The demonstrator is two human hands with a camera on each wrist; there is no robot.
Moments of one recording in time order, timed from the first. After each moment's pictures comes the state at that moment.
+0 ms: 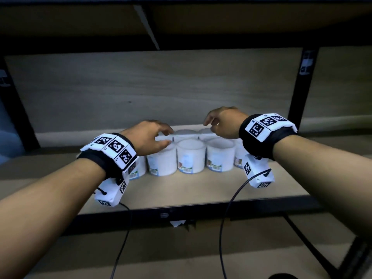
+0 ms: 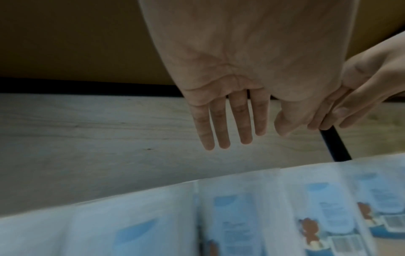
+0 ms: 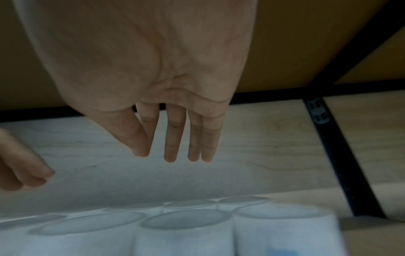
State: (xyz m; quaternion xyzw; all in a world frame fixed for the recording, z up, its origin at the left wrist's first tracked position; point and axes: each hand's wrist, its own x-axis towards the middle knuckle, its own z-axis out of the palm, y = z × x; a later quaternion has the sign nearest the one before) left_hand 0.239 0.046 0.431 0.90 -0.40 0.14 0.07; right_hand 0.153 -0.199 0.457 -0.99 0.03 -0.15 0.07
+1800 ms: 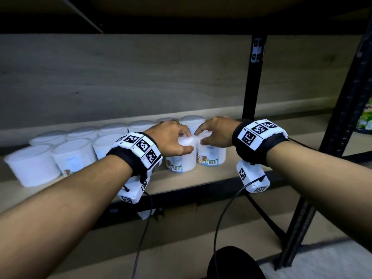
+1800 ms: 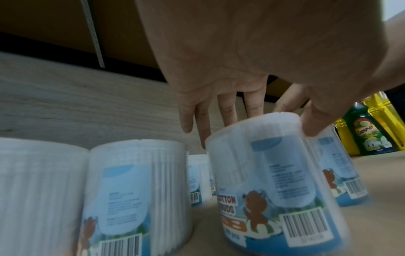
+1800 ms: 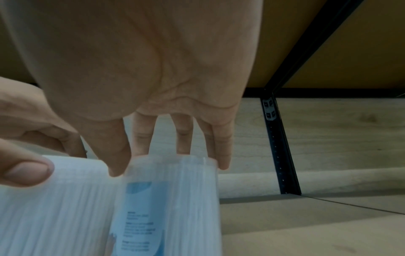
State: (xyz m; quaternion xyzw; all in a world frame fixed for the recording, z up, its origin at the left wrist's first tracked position) left_hand 0.172 -0.109 0.401 0.88 -0.46 0.08 0.09; right_hand 0.080 -0.276 0.415 -0.99 0.09 -0.06 0.03
